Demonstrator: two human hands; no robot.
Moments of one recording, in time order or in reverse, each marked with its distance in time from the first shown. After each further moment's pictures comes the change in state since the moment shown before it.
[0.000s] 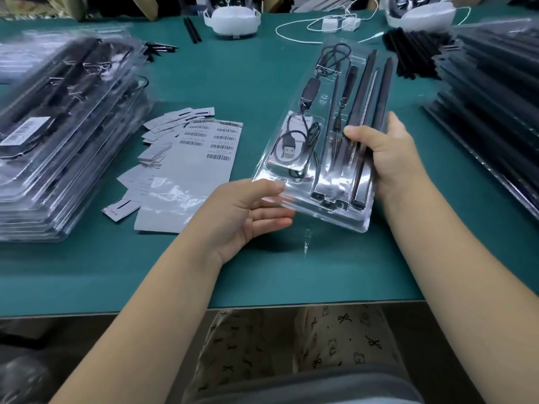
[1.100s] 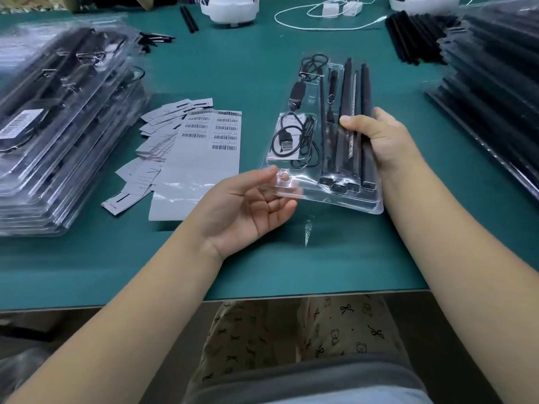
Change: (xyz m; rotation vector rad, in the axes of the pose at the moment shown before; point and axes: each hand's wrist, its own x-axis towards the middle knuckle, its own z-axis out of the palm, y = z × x) left_hand 0.006 -0.005 -0.003 -0.326 -0.159 -0.119; right_hand 0.004 0.003 0.005 0.160 -0.092 0.096
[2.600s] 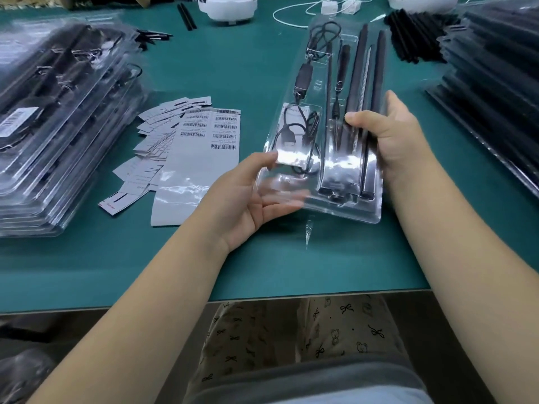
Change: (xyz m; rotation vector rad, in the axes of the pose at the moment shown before) left_hand 0.009 0.002 0.006 0.153 0.096 0.089; right_hand 0.001 -0.006 -0.011 -0.283 0.010 -0.137
